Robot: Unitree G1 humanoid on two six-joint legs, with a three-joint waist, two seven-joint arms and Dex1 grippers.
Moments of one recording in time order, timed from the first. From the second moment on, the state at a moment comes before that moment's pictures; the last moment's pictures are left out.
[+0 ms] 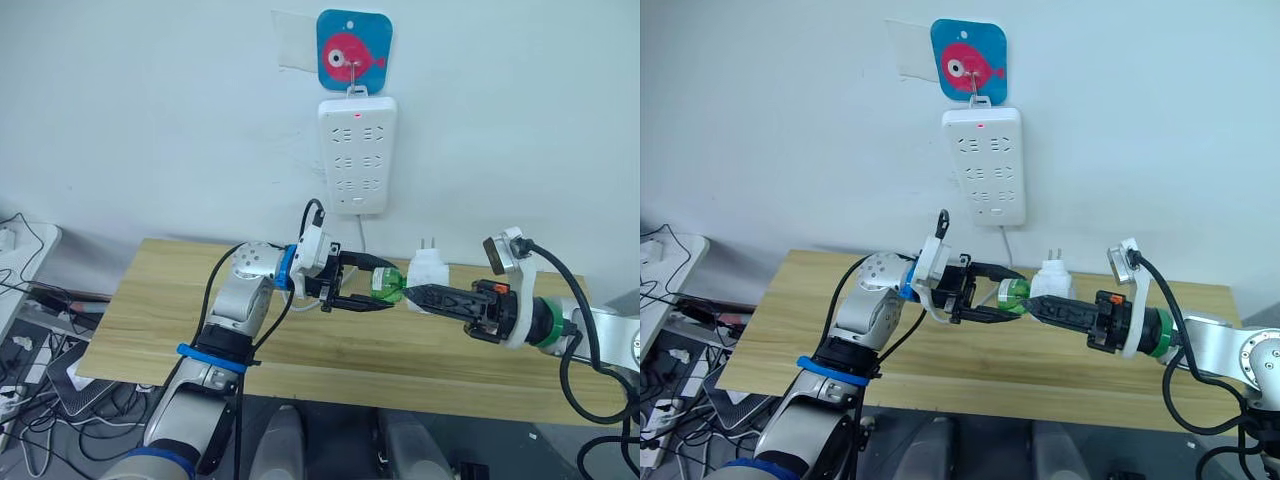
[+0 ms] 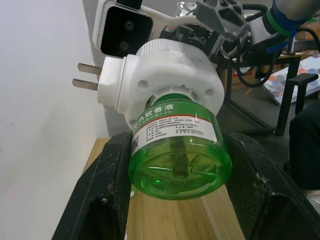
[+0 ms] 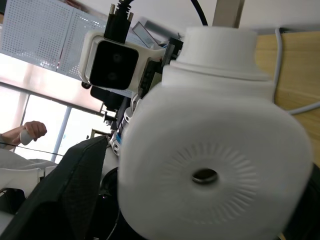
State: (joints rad) left arm -0.64 0.27 -0.18 0.27 -0.40 -0.06 -1.49; right arm -0.21 -0.86 -0.12 -0.35 1.94 1.07 0.17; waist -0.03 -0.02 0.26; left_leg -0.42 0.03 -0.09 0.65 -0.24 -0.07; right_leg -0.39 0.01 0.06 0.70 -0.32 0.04
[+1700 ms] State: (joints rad) left arm -0.68 0.29 -0.15 0.23 -0.47 0.15 -1.45; right arm -0.38 -0.76 -0.13 -0.06 1.59 1.14 0.23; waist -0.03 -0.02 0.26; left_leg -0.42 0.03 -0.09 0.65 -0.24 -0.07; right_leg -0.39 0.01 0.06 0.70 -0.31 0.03
